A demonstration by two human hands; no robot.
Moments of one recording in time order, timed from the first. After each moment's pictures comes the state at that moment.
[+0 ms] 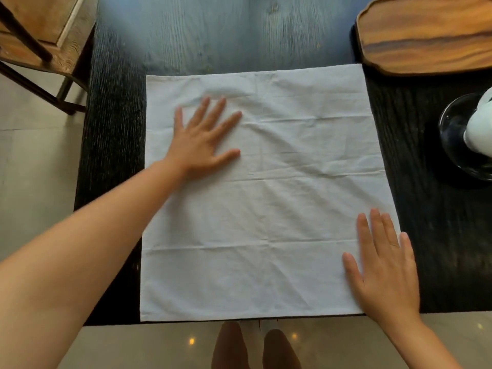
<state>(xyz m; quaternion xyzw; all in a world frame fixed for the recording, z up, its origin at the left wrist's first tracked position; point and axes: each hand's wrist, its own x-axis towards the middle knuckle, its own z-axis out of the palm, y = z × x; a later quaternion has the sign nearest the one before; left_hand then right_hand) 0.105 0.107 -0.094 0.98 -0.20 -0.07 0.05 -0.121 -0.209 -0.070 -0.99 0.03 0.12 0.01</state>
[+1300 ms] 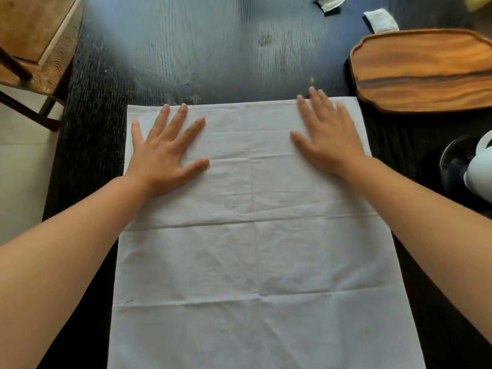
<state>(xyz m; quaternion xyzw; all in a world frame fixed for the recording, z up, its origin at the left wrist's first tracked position) 0.143 0.137 -0.100 0.99 -0.15 -0.05 0.06 0.174 -0.191 -0.090 -0.99 -0.12 0.06 0.04</state>
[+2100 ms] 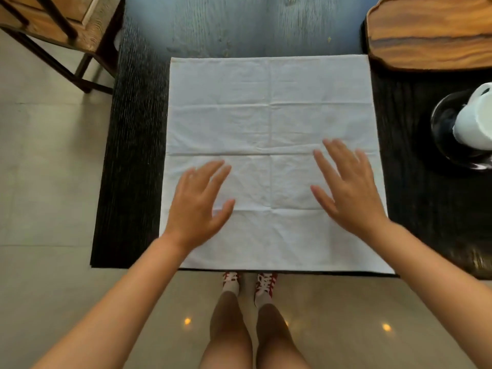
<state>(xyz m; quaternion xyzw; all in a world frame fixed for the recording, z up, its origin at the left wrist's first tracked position) -0.074 0.105 -0.038 0.96 -0.15 0.03 0.24 -0.042 -0.185 -0.039 -0.97 -0.21 -0.02 0.12</state>
